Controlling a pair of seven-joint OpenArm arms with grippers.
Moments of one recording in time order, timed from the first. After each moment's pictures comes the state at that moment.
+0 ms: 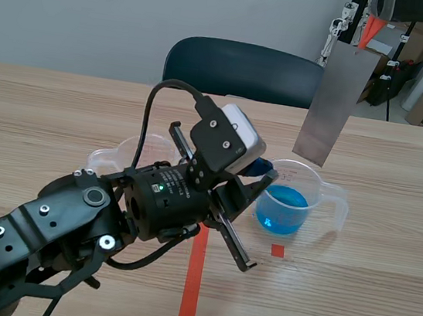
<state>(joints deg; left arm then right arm) -1.5 -13.0 36.2 82.7 6.8 -16.5 -13.8 22.8 60.0 -18.5 96.6 77.9 35.6 -32.3</state>
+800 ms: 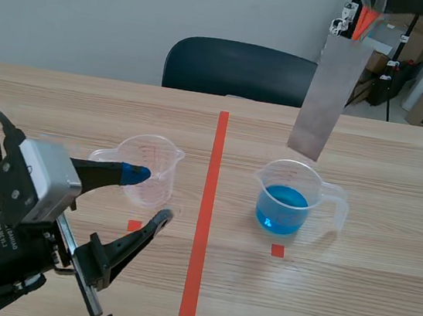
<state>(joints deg) 21.1 -28.8 18.8 92.5 6.6 -20.3 -34.3 23.9 58.0 -18.5 96.6 77.0 35.6 -32.3</state>
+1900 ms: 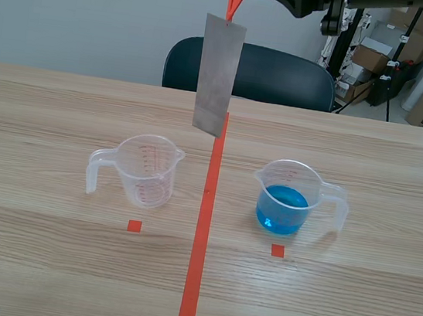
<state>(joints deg) 39.5 -28.1 1.4 65.4 0.9 -24.0 -70.2 29.3 26.7 -18.4 96.6 61.0 35.1 -44.4</state>
